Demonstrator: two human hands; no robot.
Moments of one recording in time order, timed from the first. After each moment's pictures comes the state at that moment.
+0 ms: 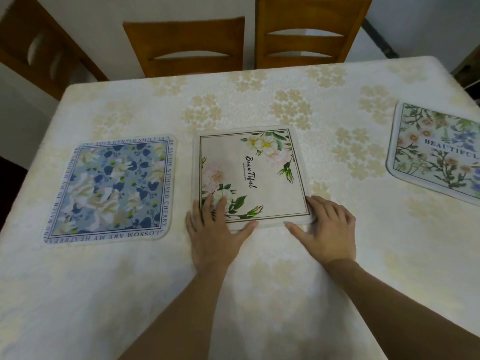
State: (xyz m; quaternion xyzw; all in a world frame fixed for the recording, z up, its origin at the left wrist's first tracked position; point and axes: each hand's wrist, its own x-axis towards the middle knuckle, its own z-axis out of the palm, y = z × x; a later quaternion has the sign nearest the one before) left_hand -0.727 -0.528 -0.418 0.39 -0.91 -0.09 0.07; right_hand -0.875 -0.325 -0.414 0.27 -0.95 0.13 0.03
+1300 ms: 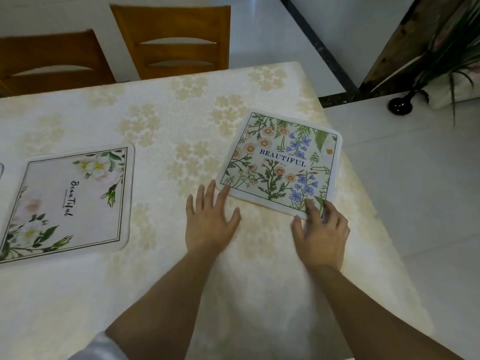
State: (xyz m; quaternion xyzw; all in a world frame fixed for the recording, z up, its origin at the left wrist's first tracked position) left_hand -1.024 -0.231 -0.408 0.27 -0.96 -0.11 -0.03; right_hand -1.109 -0.001 -0.410 0.09 -0.98 0.15 0.03
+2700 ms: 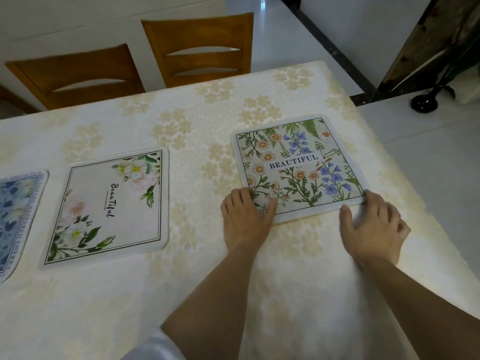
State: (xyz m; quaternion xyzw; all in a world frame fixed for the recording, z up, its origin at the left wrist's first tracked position) left_hand -1.021 -0.236 -0.418 0.31 -0.93 -0.17 0.12; right_hand -1.112 -0.006 -0.413 0.02 -0.99 0.15 0.03
